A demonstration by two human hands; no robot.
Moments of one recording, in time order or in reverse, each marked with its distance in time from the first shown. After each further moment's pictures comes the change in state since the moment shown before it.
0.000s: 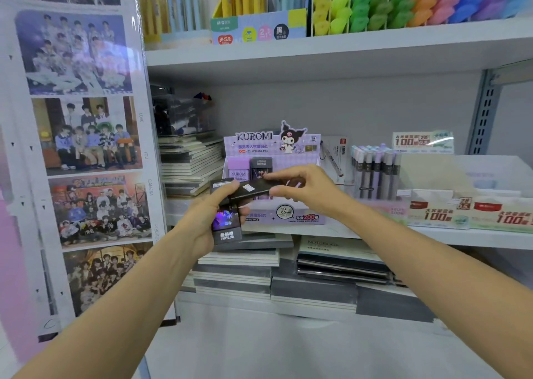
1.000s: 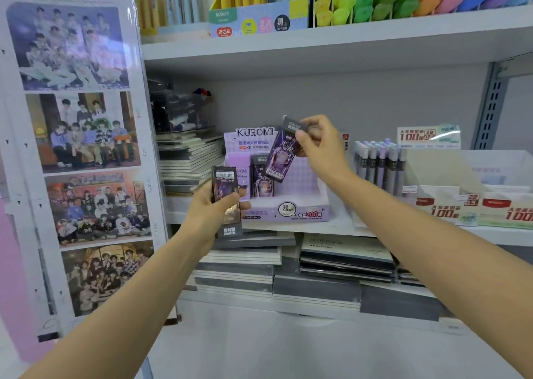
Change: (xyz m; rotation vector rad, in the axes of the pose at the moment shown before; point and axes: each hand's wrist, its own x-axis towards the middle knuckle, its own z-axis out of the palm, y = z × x) left_hand 0.023 -0.015 -0.013 0.229 0.013 0.298; right_hand 0.036 -0.013 -0.014 0.130 0.519 0.048
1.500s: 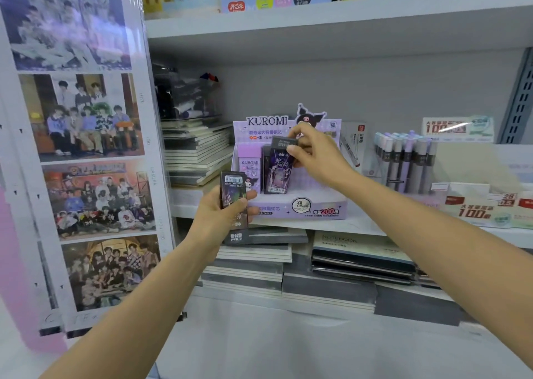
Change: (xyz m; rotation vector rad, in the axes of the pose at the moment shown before) left_hand 0.011 -0.030 -0.014 -0.013 -0.053 0.007; right_hand 0.003 0.021 0.023 -0.293 -0.321 -0.049
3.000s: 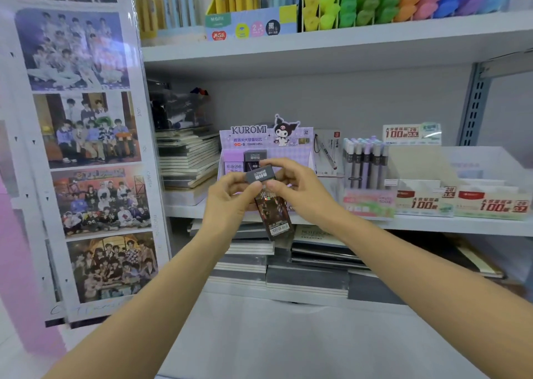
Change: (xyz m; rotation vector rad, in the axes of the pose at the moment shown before) left_hand -0.046 0.042 0.060 0.051 0.021 0.180; right_hand -0.090 -0.029 -0.008 0.250 -0.046 -0.039
